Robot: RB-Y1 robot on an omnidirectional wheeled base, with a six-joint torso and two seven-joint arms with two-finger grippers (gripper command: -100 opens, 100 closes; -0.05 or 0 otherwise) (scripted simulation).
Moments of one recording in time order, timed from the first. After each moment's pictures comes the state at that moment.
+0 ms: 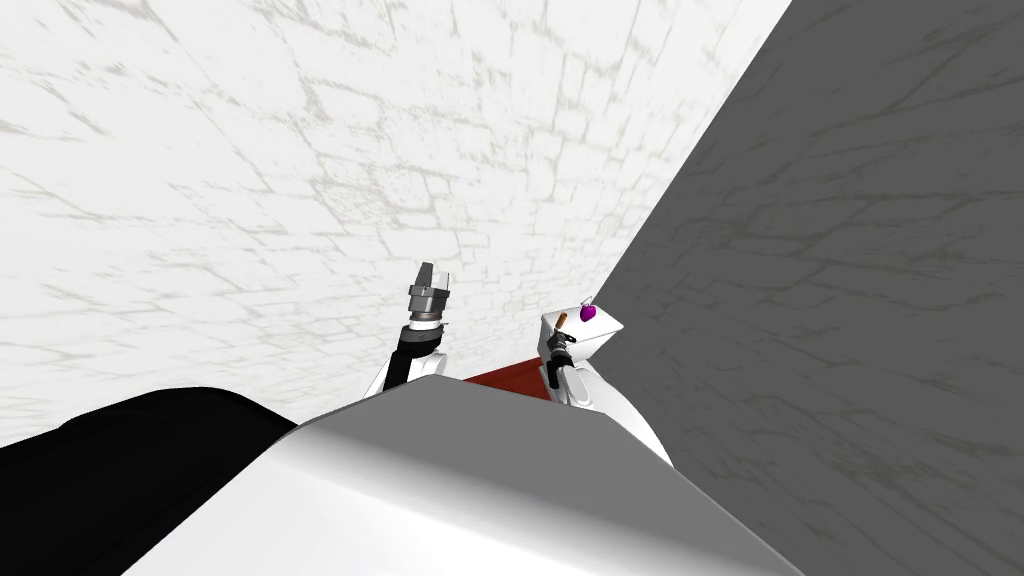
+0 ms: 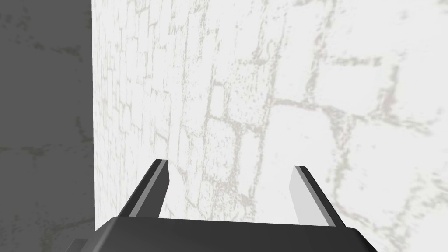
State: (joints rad) left arm 0.49 0.02 -0.02 -2.36 -0.07 -0.52 -0.05; right arm 0.12 -0.02 0.07 -1.45 1.59 0.07 1.16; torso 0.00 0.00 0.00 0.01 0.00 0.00
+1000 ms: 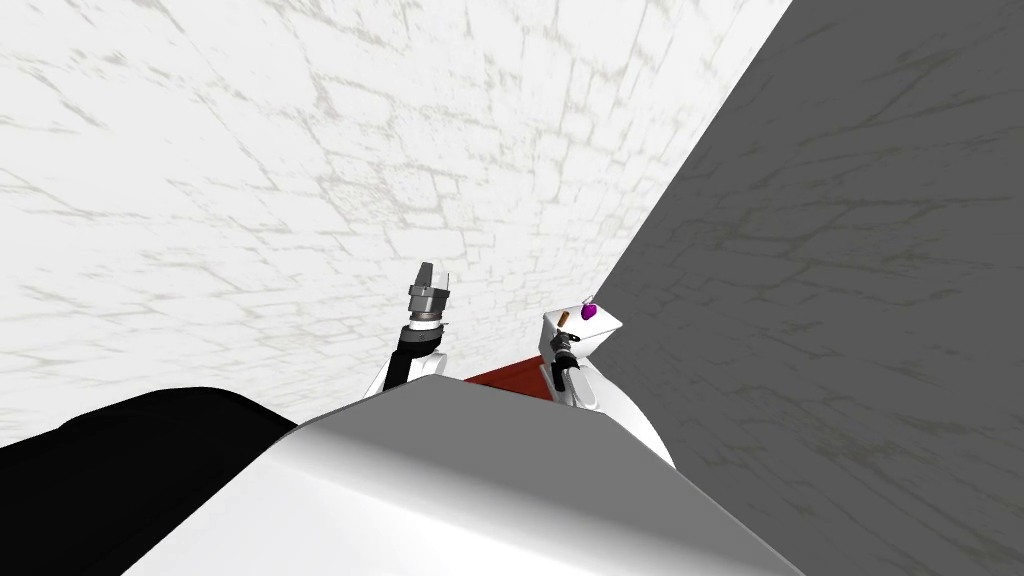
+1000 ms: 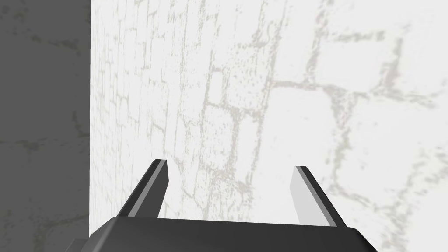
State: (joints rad) left arm 0.49 0.02 -0.02 -2.36 -0.07 -0.52 -0.05; right arm 0.14 -0.05 0.05 -1.48 1.58 0.03 1.16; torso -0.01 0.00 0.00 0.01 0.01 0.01
